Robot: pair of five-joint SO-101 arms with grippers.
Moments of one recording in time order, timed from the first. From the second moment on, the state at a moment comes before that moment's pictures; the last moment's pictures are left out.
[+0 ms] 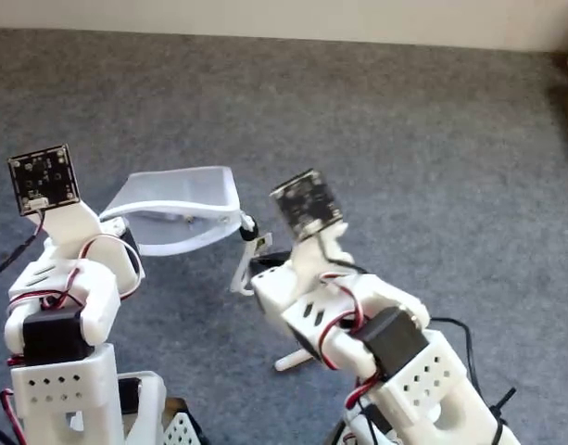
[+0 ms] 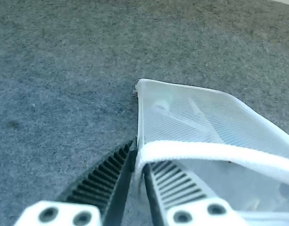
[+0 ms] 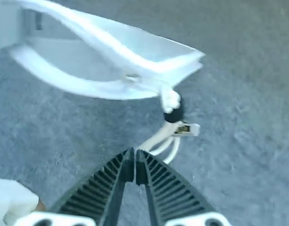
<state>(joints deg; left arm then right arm) -14.5 -65.6 46.1 69.2 14.2 -41.1 -58.3 42.2 65.2 -6.9</state>
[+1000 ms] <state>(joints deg) -14.5 -66.2 46.7 69.2 14.2 -20.8 -44.2 59.9 72.5 -17.8</state>
